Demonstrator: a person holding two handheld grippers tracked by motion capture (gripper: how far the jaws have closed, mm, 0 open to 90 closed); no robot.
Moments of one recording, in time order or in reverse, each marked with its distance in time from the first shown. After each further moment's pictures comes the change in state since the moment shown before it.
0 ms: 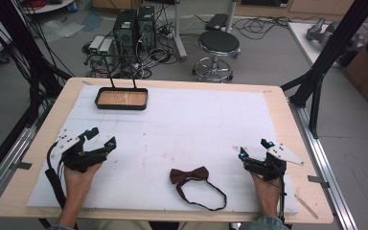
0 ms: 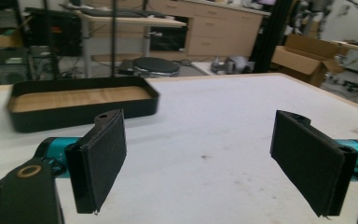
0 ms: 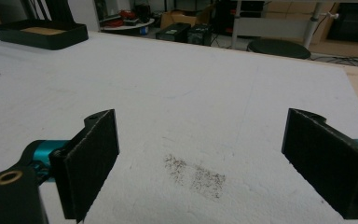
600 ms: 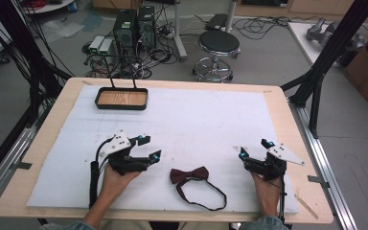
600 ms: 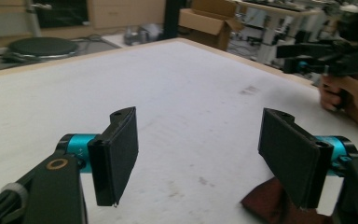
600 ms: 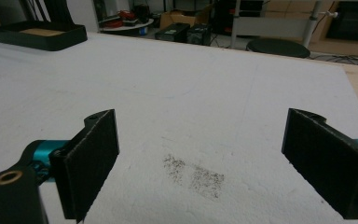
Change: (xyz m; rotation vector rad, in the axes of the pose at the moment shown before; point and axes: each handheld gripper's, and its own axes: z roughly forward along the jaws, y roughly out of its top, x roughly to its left) left arm -0.083 -0.009 0.068 0.140 -0.376 0.084; right arm -0.001 0.000 0.000 -0.002 -0.005 0.000
